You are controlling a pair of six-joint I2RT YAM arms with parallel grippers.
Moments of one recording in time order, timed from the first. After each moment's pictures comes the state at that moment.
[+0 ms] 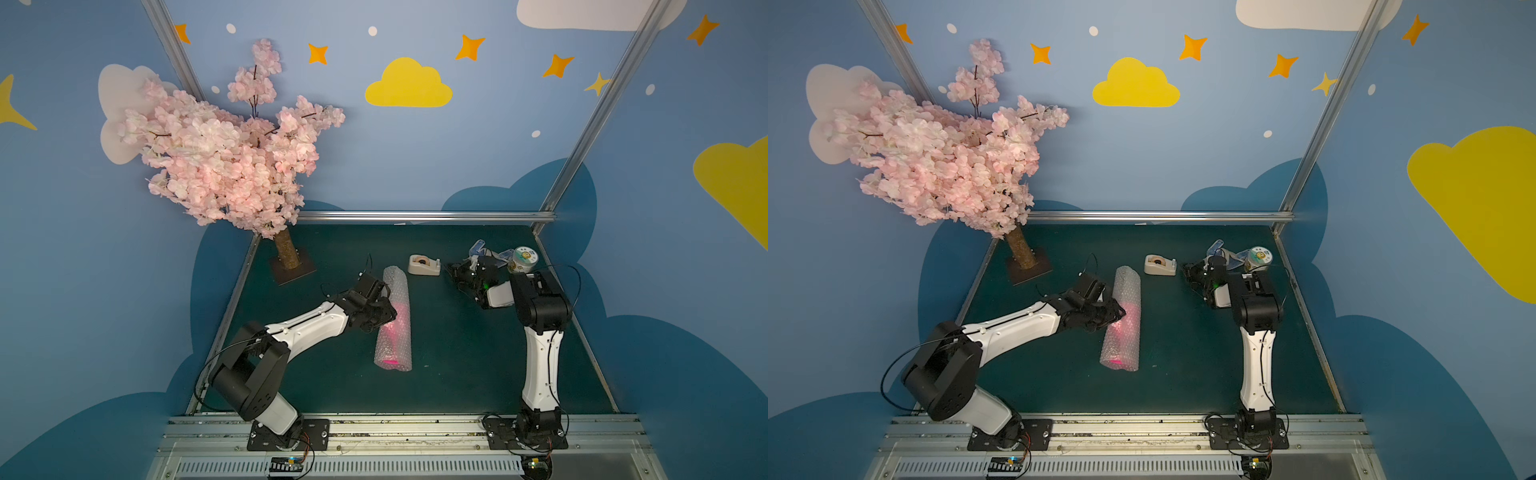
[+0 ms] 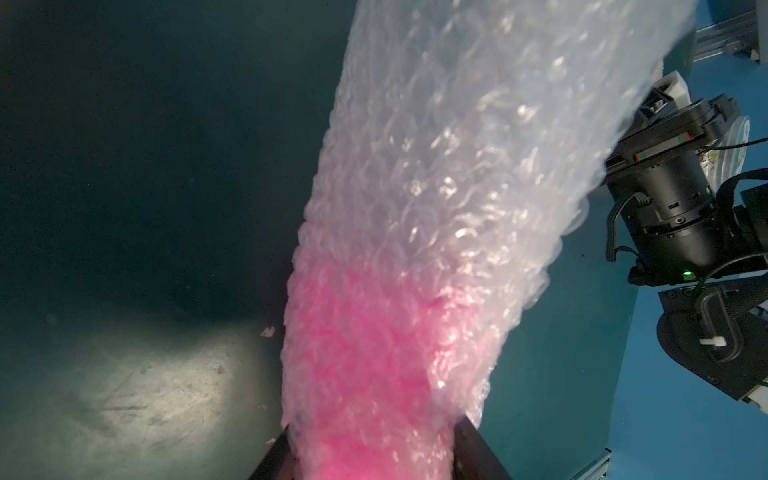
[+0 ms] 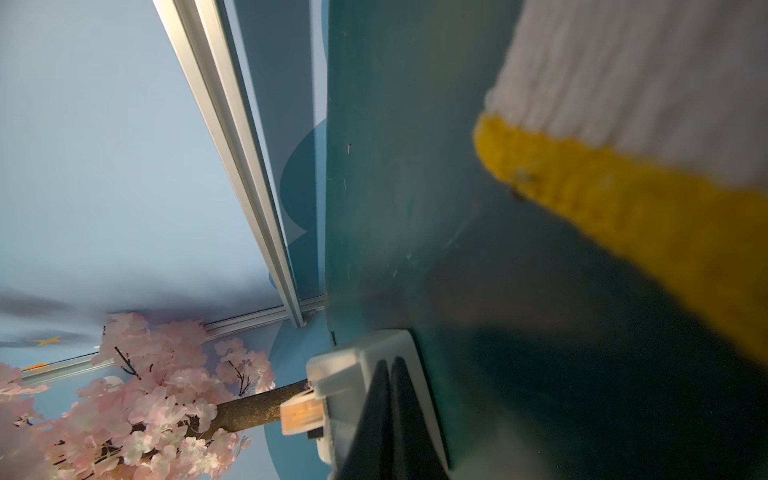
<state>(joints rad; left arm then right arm) -0.62 1.57 0.94 -0.32 0.17 -0.95 0.18 2.25 1.09 0.77 -0.46 1.36</state>
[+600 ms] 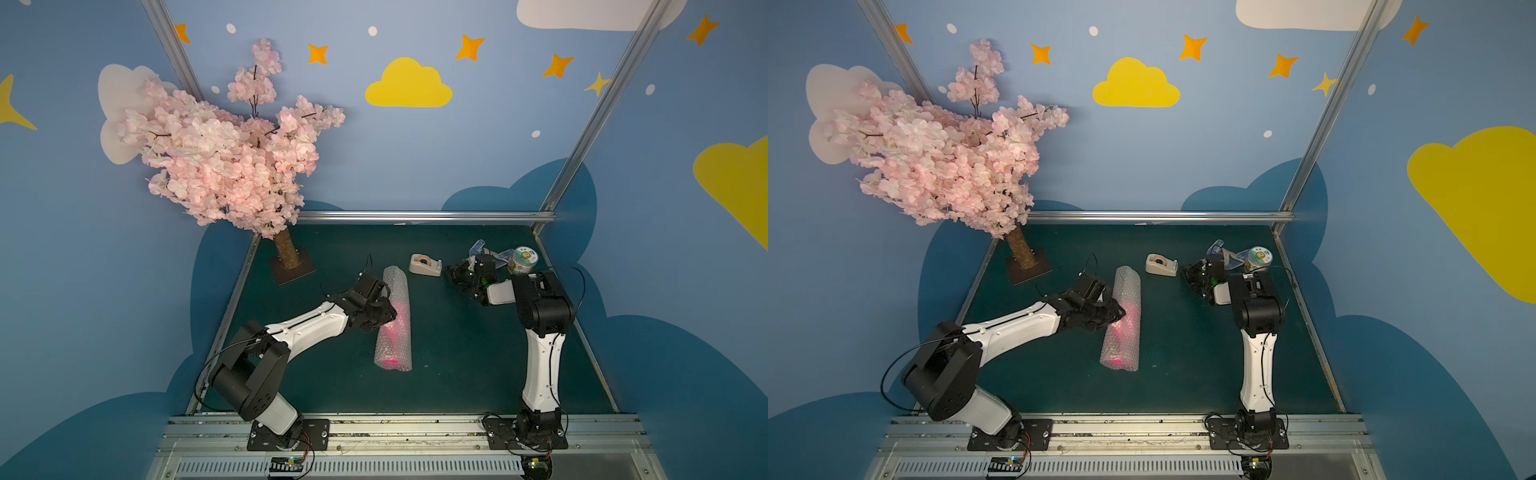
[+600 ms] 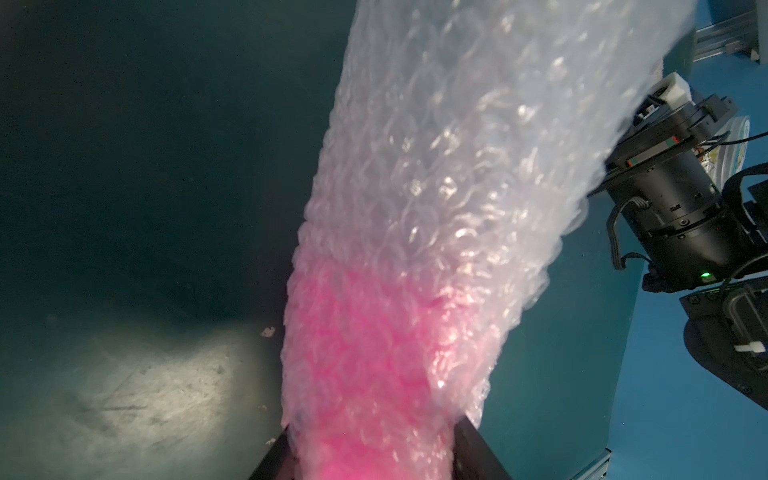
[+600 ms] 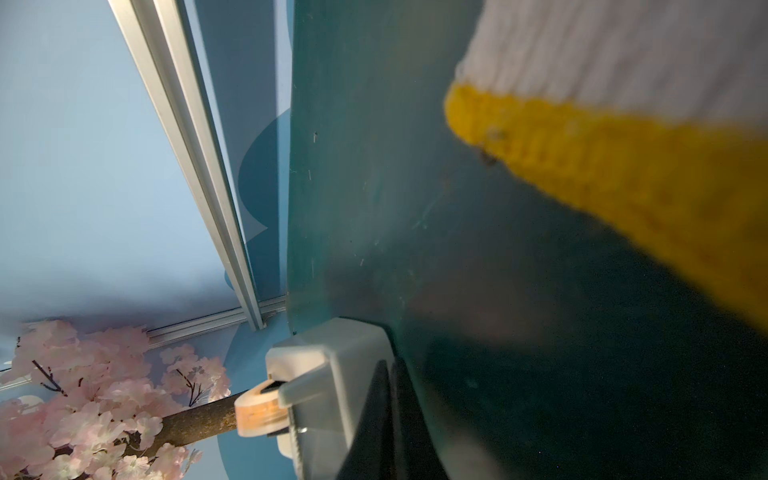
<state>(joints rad) -0.62 1.57 0.94 -0.32 0.17 -0.95 0.19 2.21 1.10 0.61 -0.42 1.26</state>
